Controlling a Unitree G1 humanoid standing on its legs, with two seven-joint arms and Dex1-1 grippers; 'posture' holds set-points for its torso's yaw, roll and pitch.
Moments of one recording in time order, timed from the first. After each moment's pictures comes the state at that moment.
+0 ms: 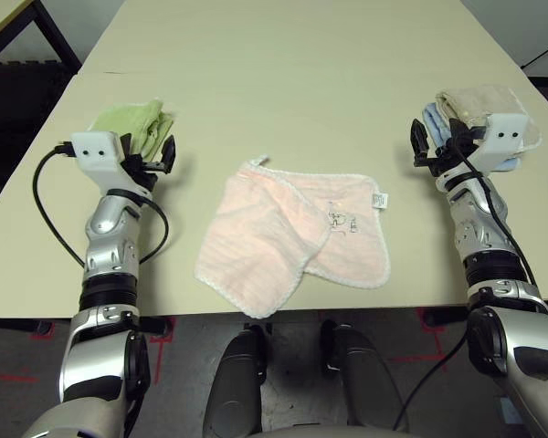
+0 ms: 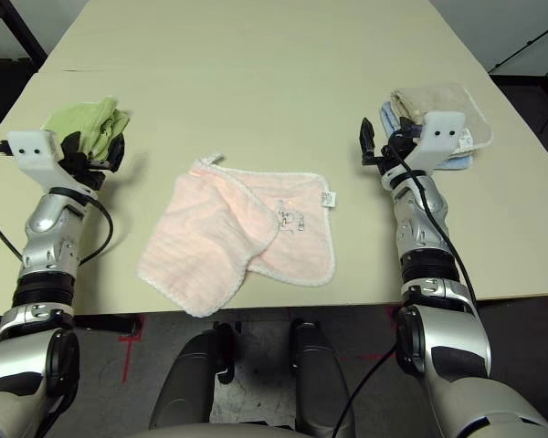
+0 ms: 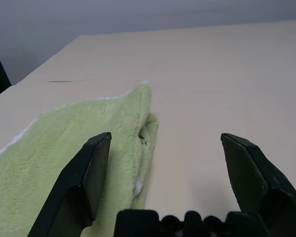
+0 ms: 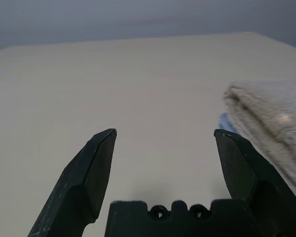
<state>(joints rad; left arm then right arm) -0.60 0.51 0.31 0.62 -0.27 -0.14 -0.44 -0.74 -0.32 -0.29 0.79 0.25 -0.24 0.35</state>
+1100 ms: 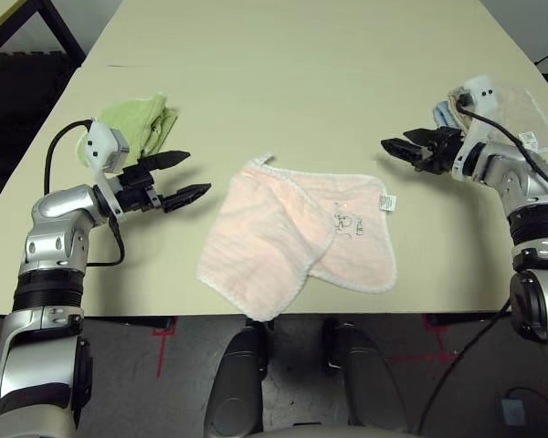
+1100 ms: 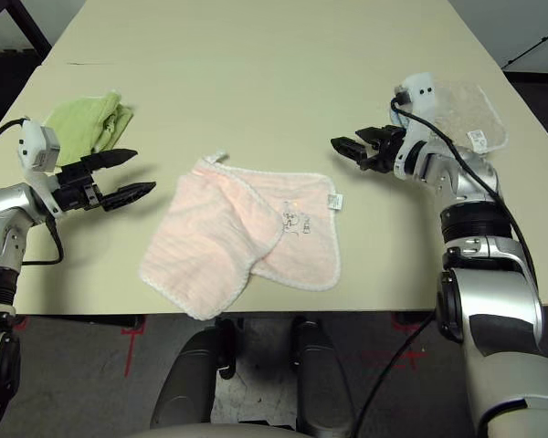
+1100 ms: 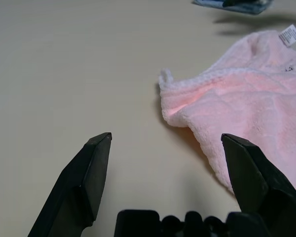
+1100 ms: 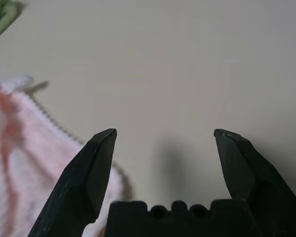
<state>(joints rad) -0.55 0.74 0.16 0.47 -0.38 0.03 -1.24 -0.95 -0.60 -0.09 0.56 0.30 0.84 0.86</state>
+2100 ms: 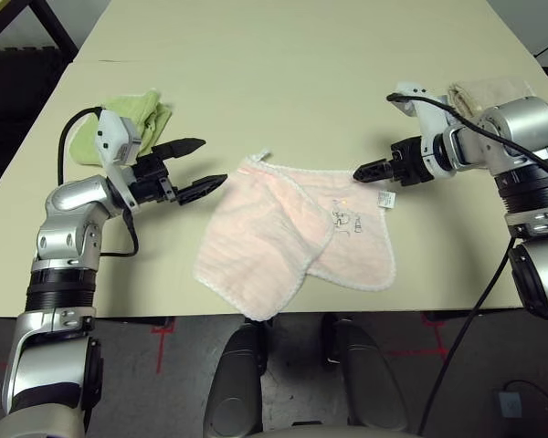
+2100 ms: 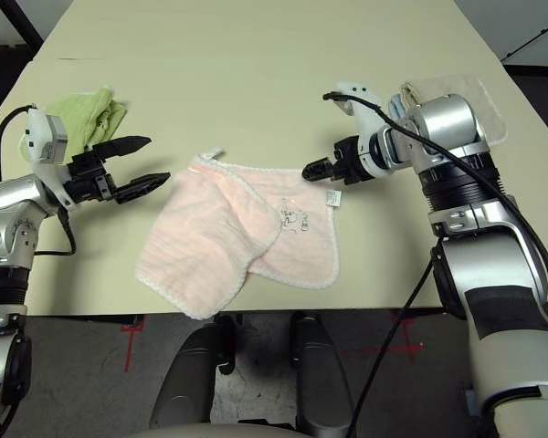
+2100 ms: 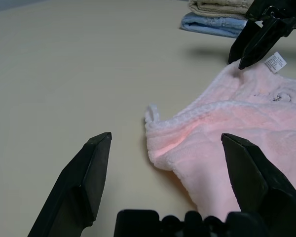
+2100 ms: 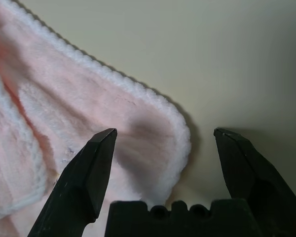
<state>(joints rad) -0.56 0.68 0.16 0.33 -0.40 0.08 -1.17 -1.11 -0.58 0.23 0.44 0.32 1.35 0.77</state>
